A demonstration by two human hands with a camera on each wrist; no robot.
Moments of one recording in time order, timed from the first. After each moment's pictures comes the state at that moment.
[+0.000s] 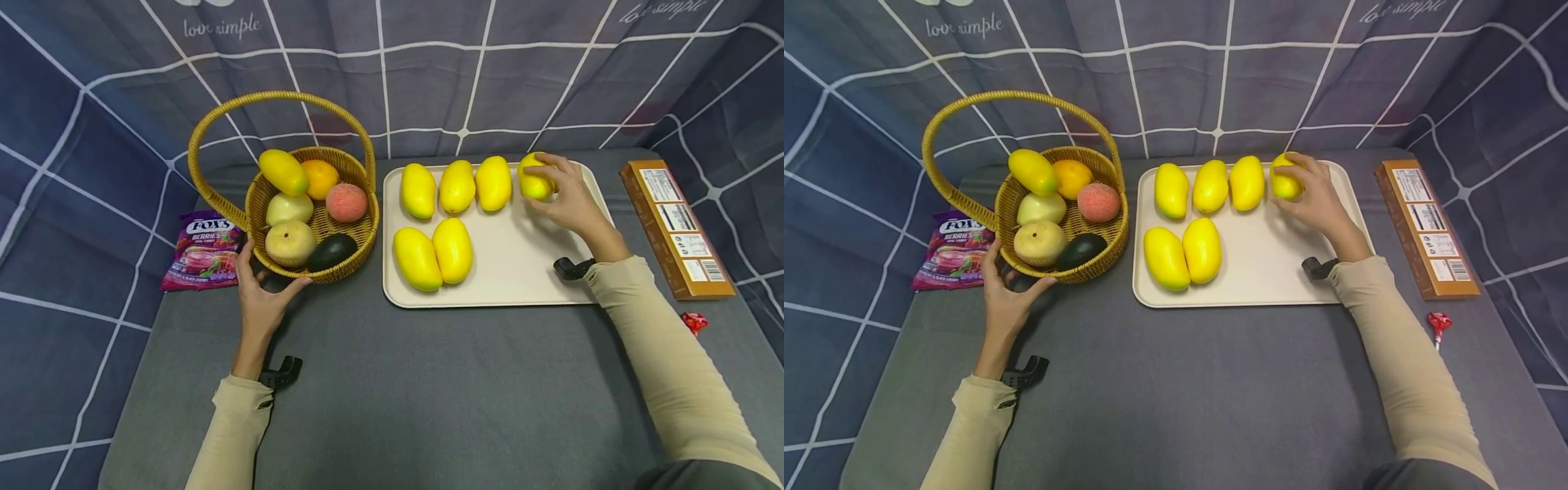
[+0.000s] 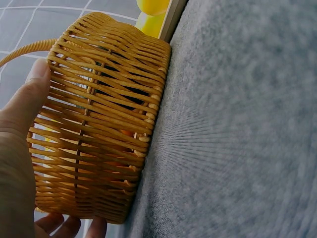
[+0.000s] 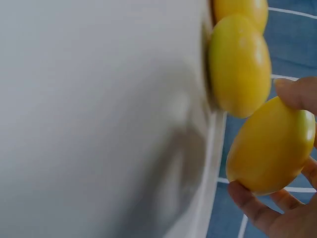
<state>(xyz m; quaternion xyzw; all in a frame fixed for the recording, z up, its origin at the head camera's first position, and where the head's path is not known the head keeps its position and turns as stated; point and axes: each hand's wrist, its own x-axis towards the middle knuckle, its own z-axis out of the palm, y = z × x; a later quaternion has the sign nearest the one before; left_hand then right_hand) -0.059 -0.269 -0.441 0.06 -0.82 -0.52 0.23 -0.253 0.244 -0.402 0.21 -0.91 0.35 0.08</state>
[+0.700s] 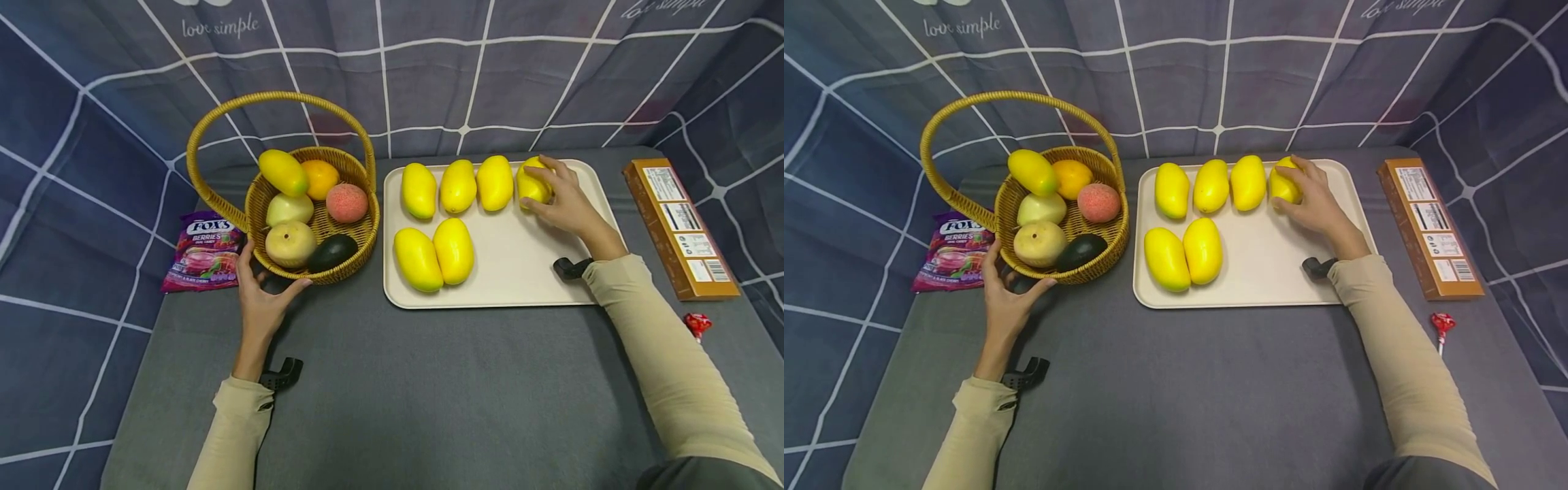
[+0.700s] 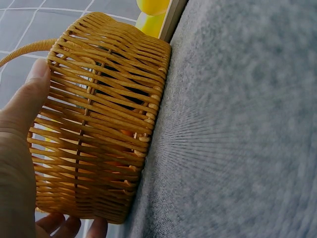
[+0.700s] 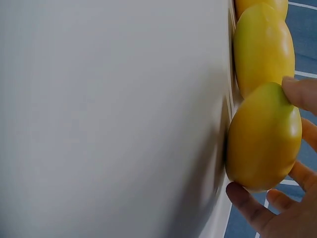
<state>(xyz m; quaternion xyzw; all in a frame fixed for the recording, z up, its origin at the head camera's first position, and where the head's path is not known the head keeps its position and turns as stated) -0.059 -0.269 -0.442 0.06 -0.82 -0.52 0.23 -0.258 0.250 -0.415 0.19 -0.92 0.34 0.01</state>
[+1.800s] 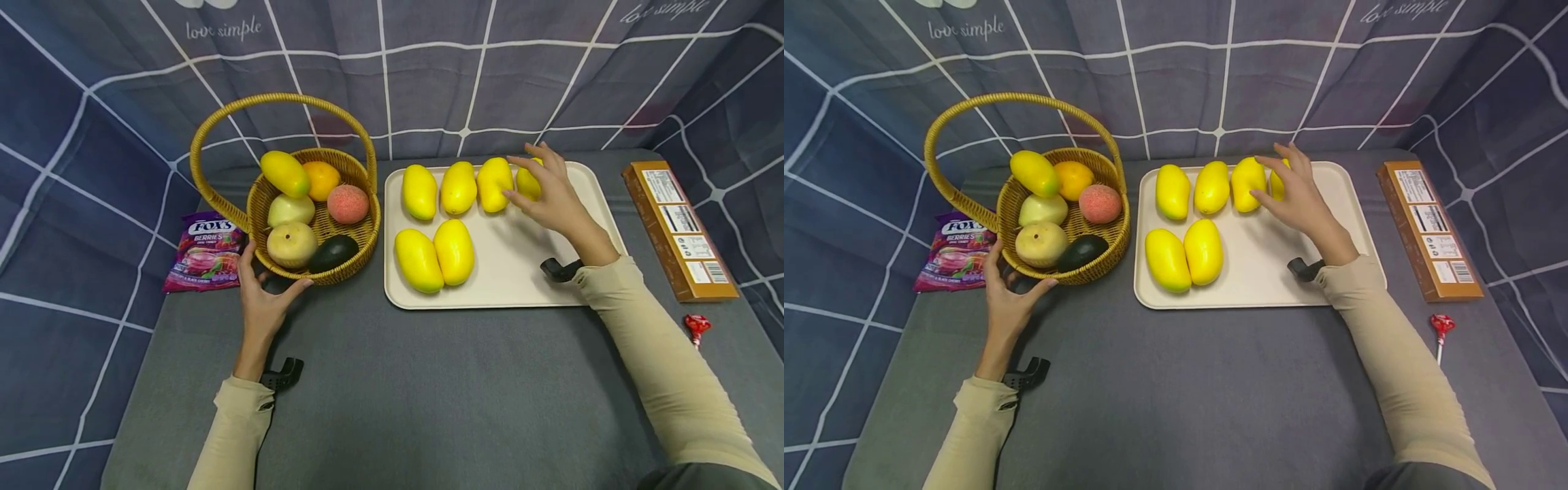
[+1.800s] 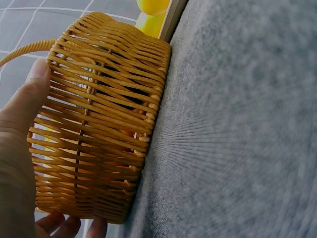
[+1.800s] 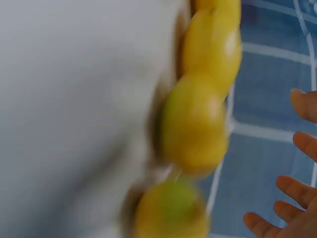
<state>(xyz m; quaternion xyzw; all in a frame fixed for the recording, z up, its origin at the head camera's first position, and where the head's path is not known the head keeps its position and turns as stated) -0.049 -0.249 -0.406 0.06 -0.82 -0.52 0.22 -0.242 0.209 -0.383 0.25 -0.90 0.34 0.10</state>
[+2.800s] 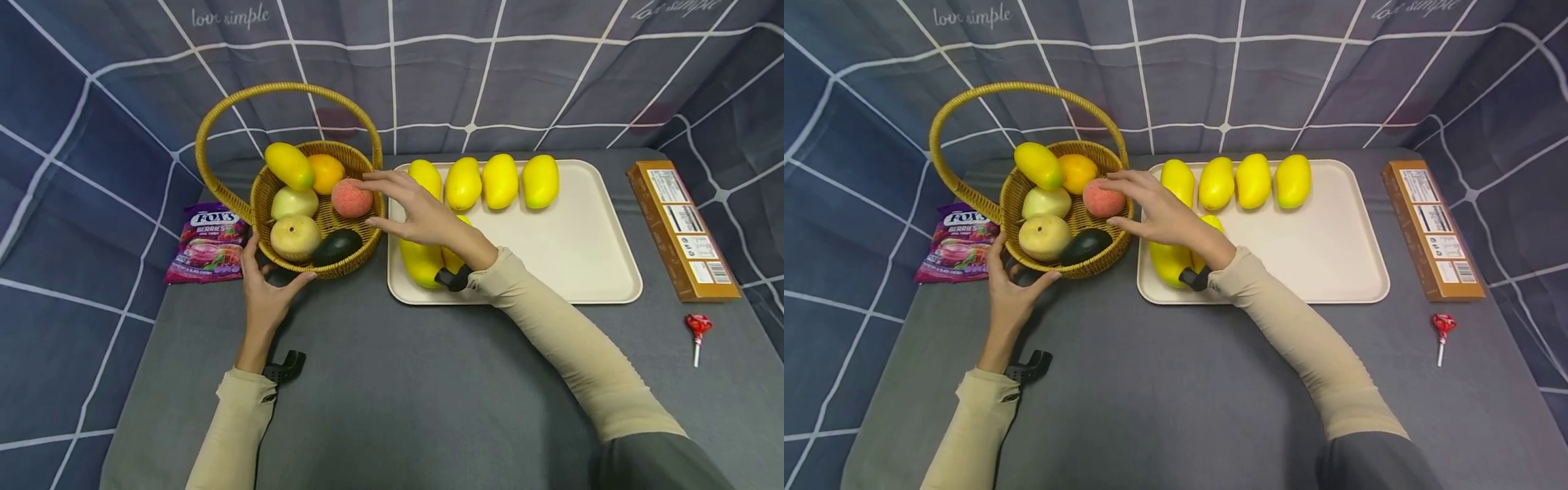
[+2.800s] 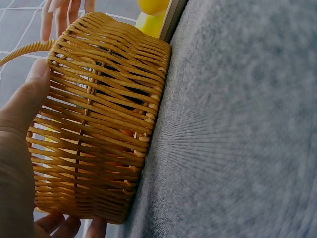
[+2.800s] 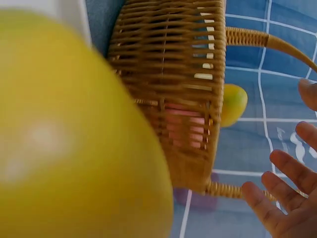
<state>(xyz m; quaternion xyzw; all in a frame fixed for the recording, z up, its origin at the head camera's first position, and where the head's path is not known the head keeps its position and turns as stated) -0.049 -0.252 -0.407 0.05 -0.82 -0.53 0.22 -0.202 0.010 -0.352 0.47 -0.79 0.38 0.03</state>
